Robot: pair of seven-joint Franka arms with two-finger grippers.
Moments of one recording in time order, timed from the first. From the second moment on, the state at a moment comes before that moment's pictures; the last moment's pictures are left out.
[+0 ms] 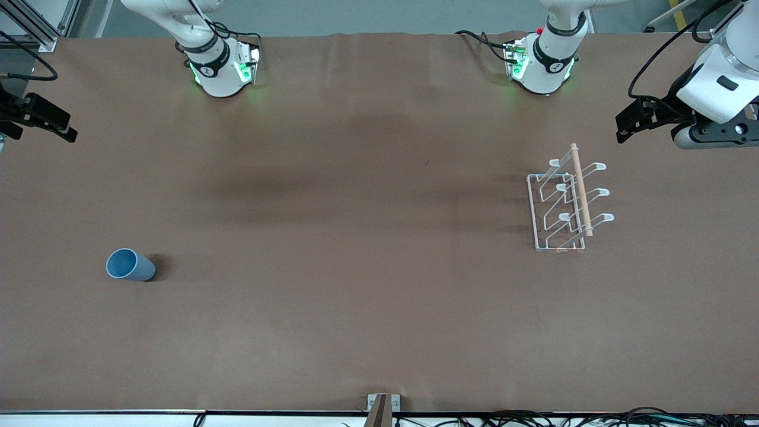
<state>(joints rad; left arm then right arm) 0.11 -0.08 -0.24 -1.64 0.00 1.53 -0.14 -0.01 -0.06 -0.04 -1.53 0.00 1.45 0.03</state>
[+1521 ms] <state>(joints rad) 0.11 -0.07 -0.24 -1.61 0.00 1.51 -0.14 -0.13 0.18 -0.05 -1.54 0.01 1.72 0.00</state>
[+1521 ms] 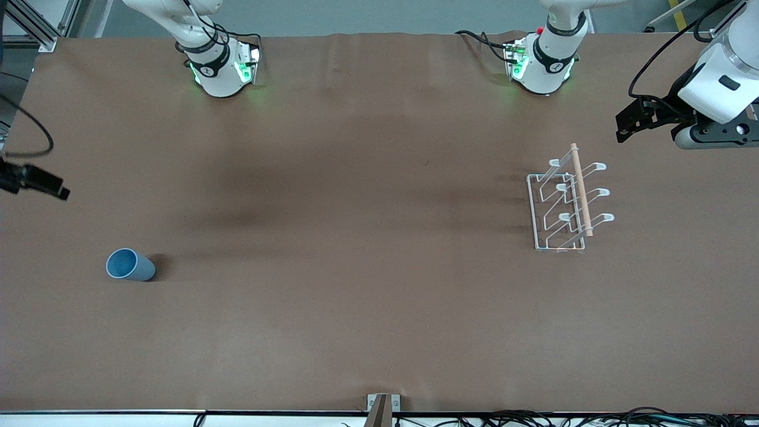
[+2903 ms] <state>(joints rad) 0.11 -0.07 -0.25 -1.61 0.00 1.50 -0.14 -0.23 0.57 -0.05 -1.74 0.07 2.24 -0.12</state>
